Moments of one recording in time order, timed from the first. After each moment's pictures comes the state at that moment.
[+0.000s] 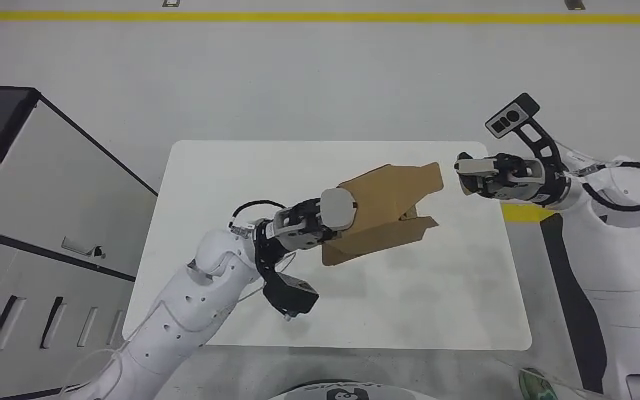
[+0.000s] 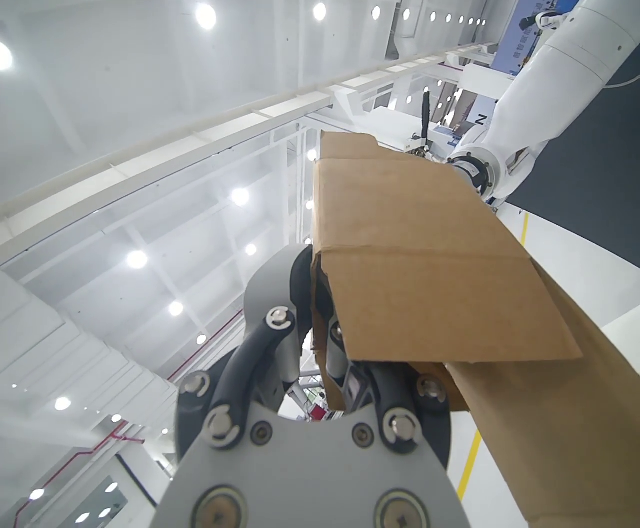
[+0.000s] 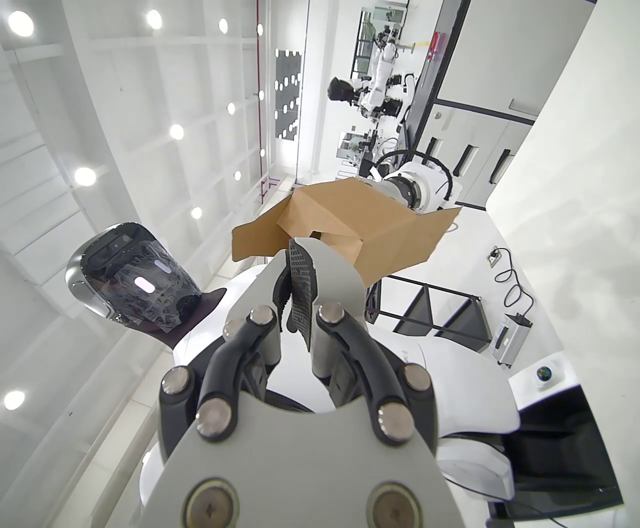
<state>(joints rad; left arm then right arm) 1.31 -1.13 -1.00 -1.81 2.10 0.25 0.91 -1.17 -0.88 1.48 -1.62 0.92 0.10 1.41</state>
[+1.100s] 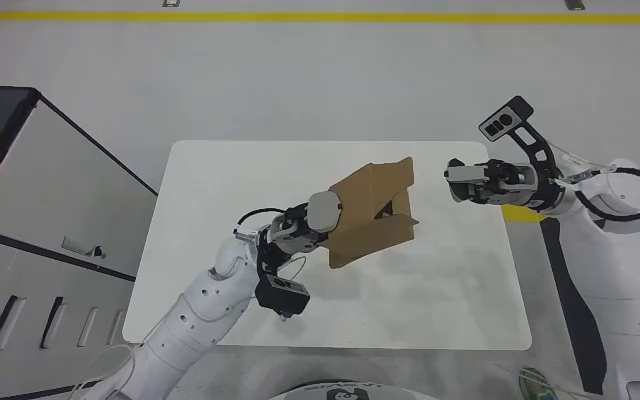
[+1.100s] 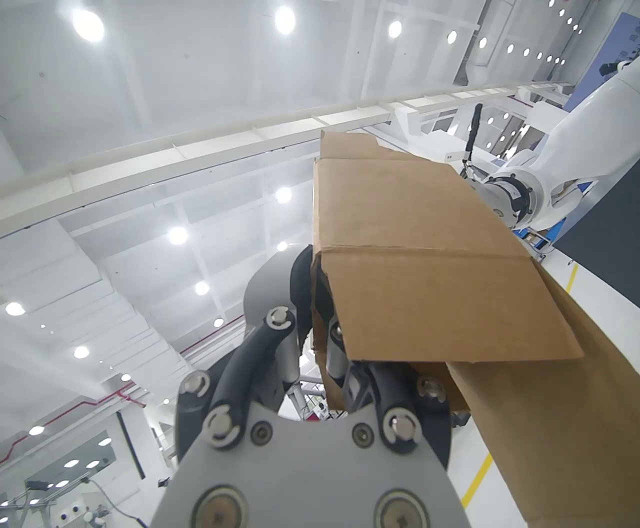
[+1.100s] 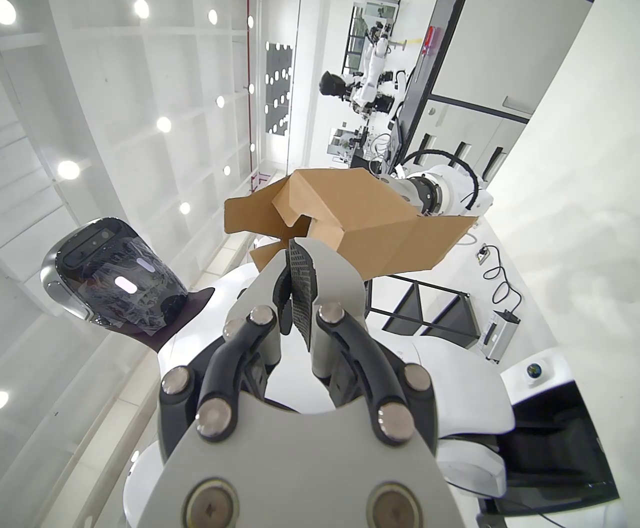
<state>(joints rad) 1.28 -1.18 -0.94 -1.66 1.93 0.40 1.07 -1.20 -0.88 1.48 -1.70 0.89 0.10 1.37</state>
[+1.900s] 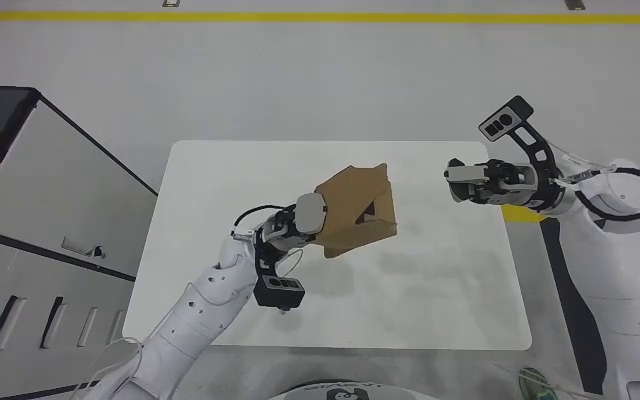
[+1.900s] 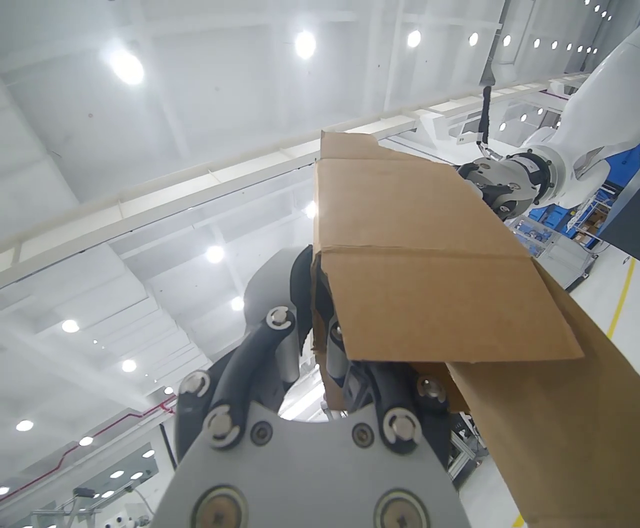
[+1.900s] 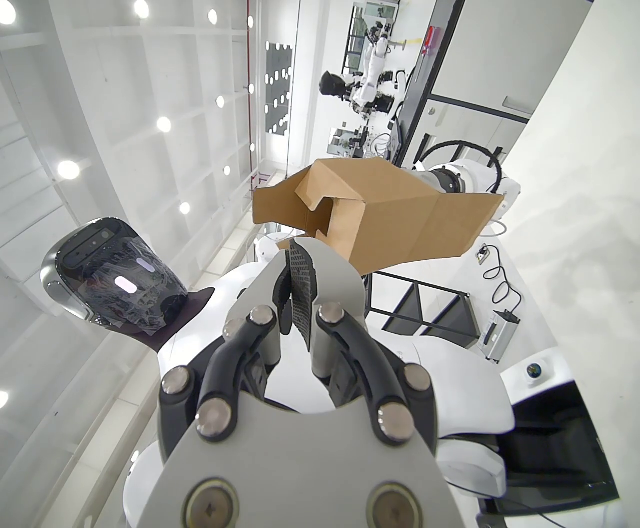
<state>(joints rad) 1.23 -1.24 -0.95 -1.49 1.87 0.54 1.28 -1.20 -0.88 1.48 -1.70 0.89 0.10 1.37</state>
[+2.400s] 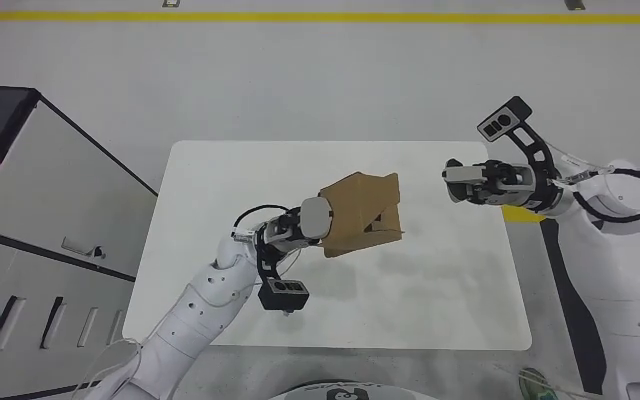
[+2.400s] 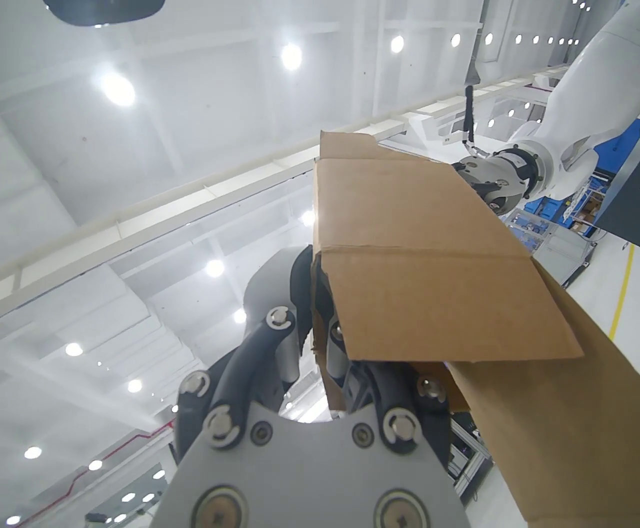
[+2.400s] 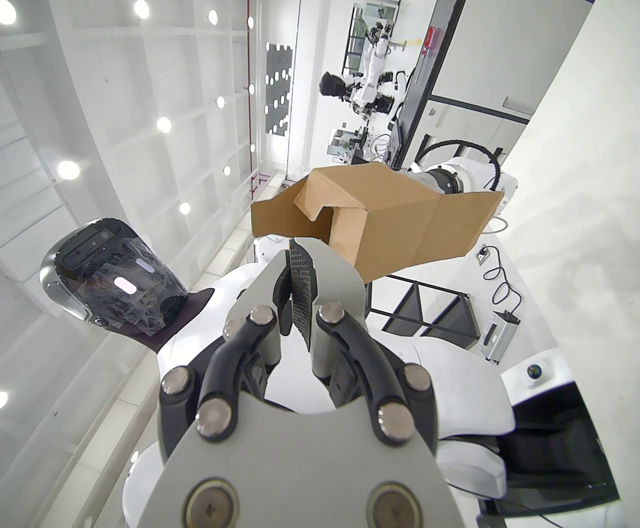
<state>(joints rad) 1.24 -1.24 -0.98 -1.51 1.97 0.55 1.27 -1.21 -0.88 1.48 -1.72 0.88 0.10 1.34</state>
